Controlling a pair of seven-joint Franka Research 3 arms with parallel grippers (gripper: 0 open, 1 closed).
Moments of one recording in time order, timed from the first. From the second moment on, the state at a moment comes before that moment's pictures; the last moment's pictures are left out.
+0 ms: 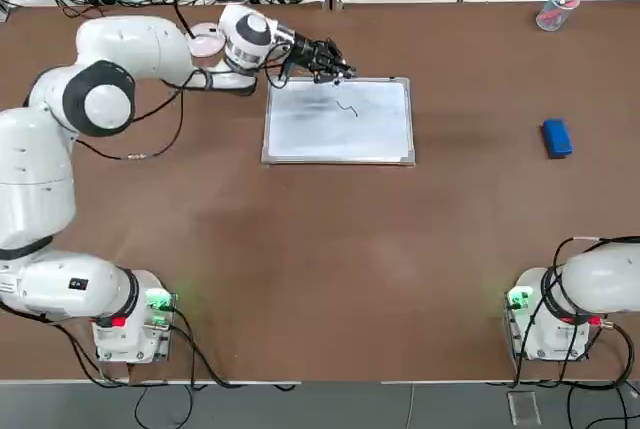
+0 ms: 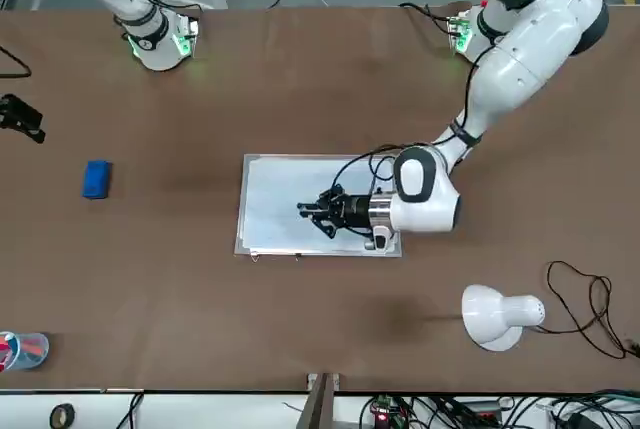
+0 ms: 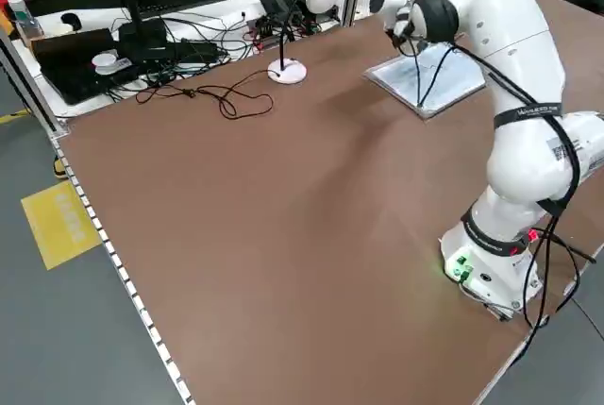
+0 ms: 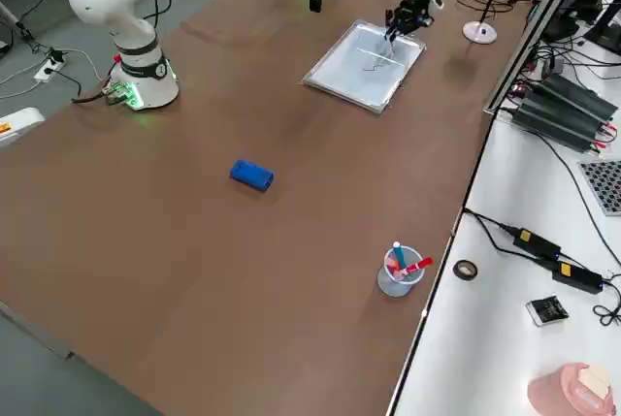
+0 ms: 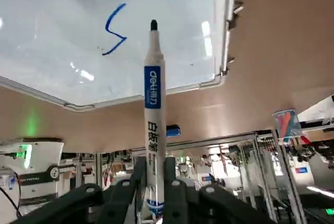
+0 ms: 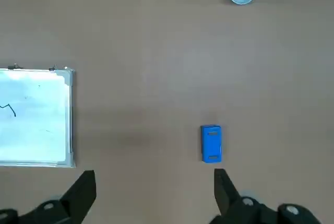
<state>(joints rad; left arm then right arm) -0.15 0.90 -0.57 -1.43 -0.93 2.36 -1.01 0.09 -0.02 -0.05 -1.57 -0.02 1.60 0.02</state>
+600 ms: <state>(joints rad) -0.09 0.77 -0.56 -1.43 -0.46 2.15 -1.05 0.09 -0.02 -0.06 -1.60 -0.02 1.60 -0.09</state>
